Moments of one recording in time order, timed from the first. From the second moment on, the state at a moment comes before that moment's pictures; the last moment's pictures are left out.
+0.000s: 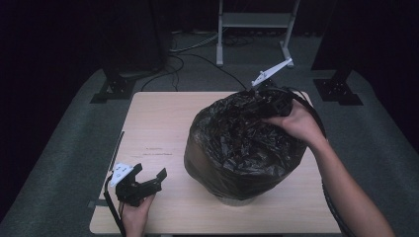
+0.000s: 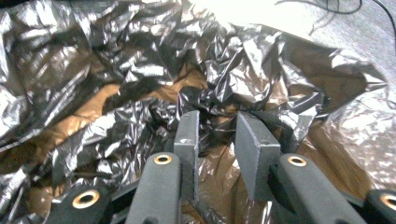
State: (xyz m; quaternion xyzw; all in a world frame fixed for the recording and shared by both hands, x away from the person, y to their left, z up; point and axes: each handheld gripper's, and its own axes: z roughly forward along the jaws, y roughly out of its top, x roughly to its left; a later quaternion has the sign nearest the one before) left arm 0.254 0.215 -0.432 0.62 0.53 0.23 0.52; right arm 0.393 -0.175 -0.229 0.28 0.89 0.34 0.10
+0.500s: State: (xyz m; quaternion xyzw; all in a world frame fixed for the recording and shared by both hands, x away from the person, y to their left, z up) left arm 0.253 0.214 -0.431 0.62 0.53 0.23 0.53; right arm 0.391 -0.175 -0.223 0.28 0.87 0.39 0.11
